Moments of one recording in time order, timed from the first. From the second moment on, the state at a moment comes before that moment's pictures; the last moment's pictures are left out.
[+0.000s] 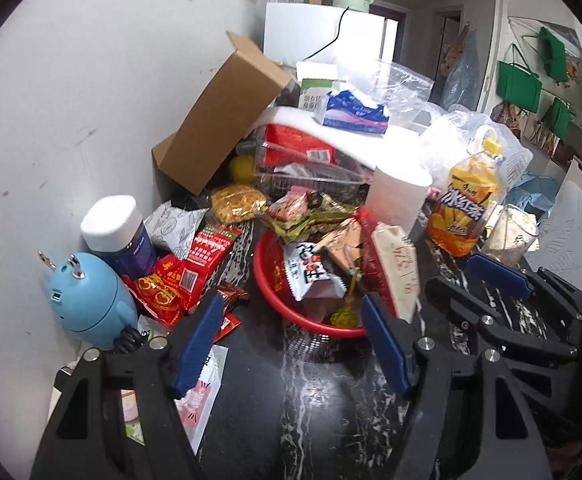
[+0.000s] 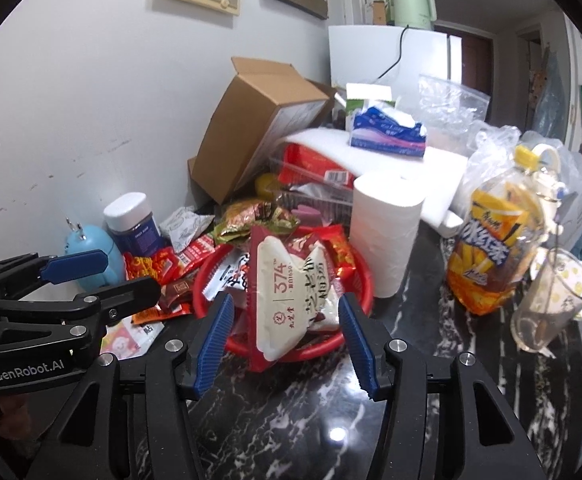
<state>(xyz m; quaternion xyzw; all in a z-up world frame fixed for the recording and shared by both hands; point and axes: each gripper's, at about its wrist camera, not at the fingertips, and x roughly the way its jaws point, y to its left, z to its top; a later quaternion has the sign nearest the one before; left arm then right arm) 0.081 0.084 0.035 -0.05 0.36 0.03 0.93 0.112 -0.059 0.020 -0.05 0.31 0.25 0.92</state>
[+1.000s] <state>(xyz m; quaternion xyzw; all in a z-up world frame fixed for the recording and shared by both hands) -0.055 0.004 0.105 0.02 0.27 -0.01 0.96 -0.042 -0.155 0.099 -0.05 0.24 0.10 0.97</state>
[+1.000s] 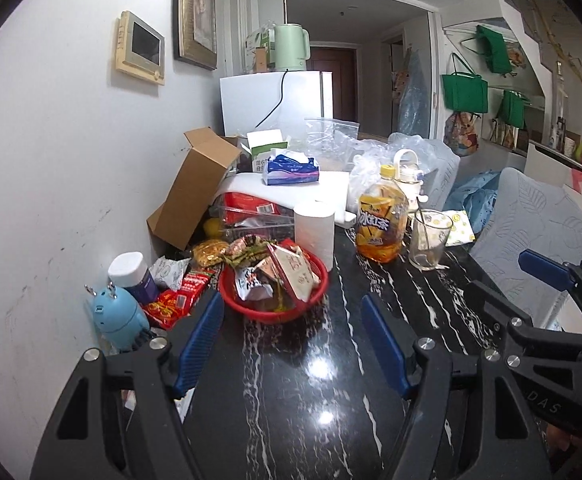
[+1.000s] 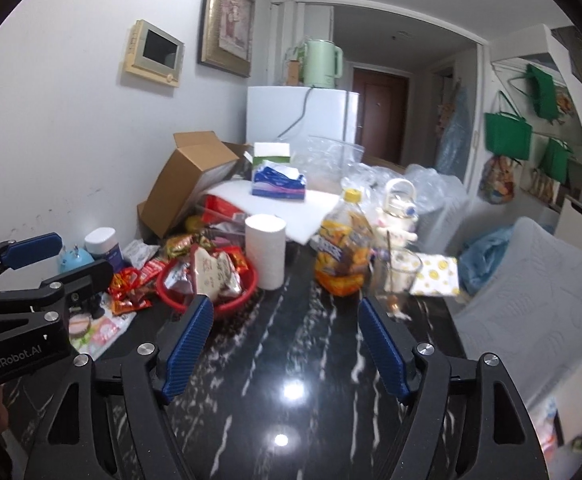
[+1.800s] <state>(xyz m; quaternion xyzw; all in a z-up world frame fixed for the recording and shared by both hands) -0.056 0.010 0.074 0.00 0.31 -0.02 0.95 -0.055 -0.150 0.068 -0.05 0.28 0.10 0.95</state>
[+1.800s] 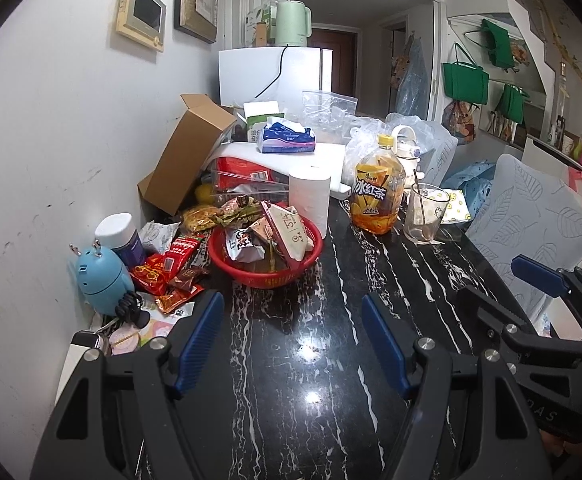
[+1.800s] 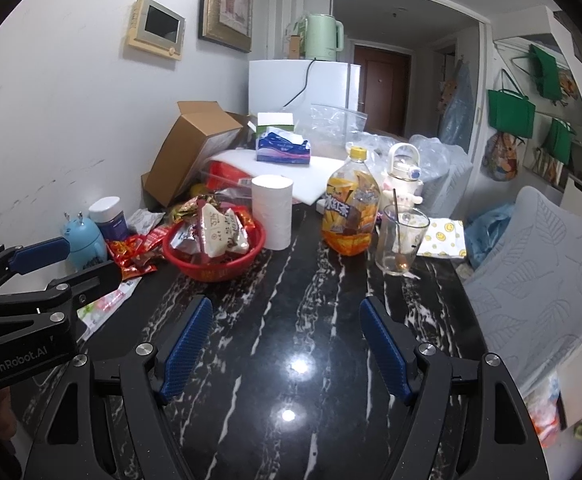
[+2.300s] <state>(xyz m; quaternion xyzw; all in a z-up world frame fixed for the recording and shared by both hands) -0.054 0.012 0.075 0.00 0.30 -0.02 0.95 -0.051 -0.146 0.069 -0.05 0.28 0.12 0.95</state>
